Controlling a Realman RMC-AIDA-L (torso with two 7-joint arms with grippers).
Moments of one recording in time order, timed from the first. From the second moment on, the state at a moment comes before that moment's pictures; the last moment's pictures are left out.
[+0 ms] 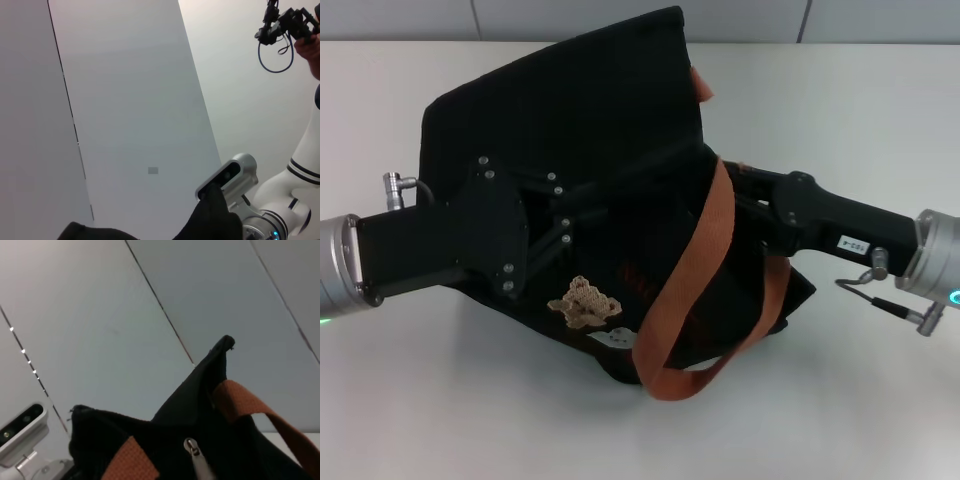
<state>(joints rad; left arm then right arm) -0.43 -2.07 0.78 0.53 1.66 1.87 -0.74 0.62 2.09 -0.46 -0.17 -1.92 -1.61 1.18</state>
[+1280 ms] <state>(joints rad) -0.44 -2.07 0.78 0.53 1.66 1.87 -0.74 0.61 2.09 -0.45 -0.16 -1.90 -1.69 0.61</state>
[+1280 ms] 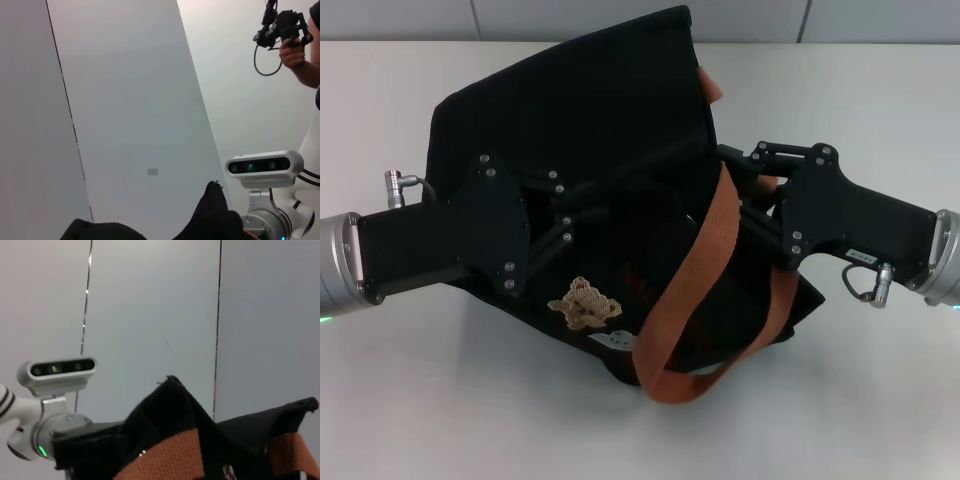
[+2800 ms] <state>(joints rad) -0.44 -2.07 0.78 0.51 1.65 1.88 -0.74 0.61 2.09 -0.44 0.09 -1.74 -1.57 -0.02</state>
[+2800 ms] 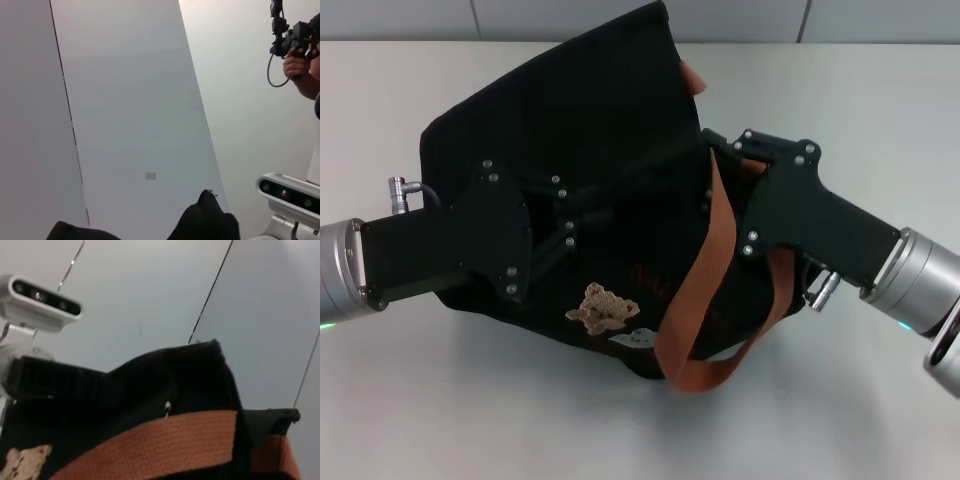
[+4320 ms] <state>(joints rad) -0.49 -2.07 0.80 0.47 1.66 1.87 -0.74 0.63 2.09 -0.41 0.22 -1.75 -1.56 -0.26</state>
